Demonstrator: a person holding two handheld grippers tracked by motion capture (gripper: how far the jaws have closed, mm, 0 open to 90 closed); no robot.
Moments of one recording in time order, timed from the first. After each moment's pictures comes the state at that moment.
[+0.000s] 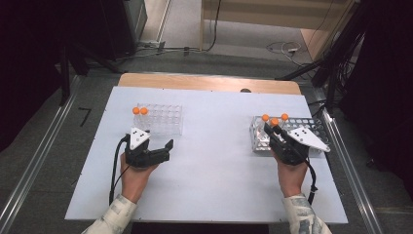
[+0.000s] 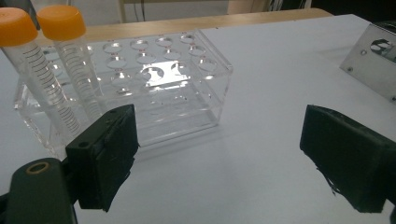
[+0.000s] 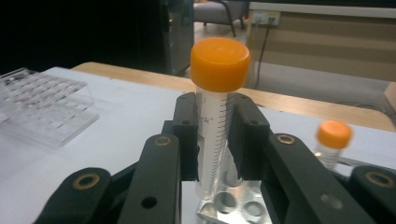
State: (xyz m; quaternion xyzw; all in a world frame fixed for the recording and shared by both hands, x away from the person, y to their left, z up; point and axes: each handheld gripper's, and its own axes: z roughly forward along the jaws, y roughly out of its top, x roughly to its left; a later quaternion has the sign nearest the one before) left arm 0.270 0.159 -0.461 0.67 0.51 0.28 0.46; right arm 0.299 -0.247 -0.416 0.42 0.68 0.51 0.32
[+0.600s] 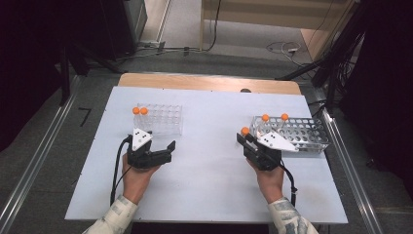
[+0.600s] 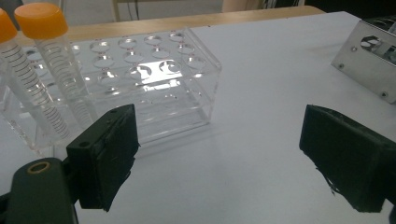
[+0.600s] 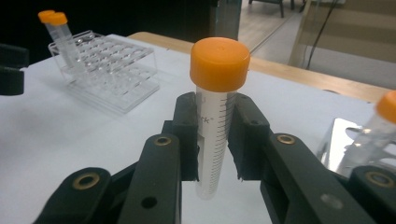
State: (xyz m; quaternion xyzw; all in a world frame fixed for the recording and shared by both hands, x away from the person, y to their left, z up) left arm 0.268 0.154 -0.461 0.68 0.50 0.27 0.46; right arm 0.293 -0.193 -0.437 0.37 0.74 0.50 0.25
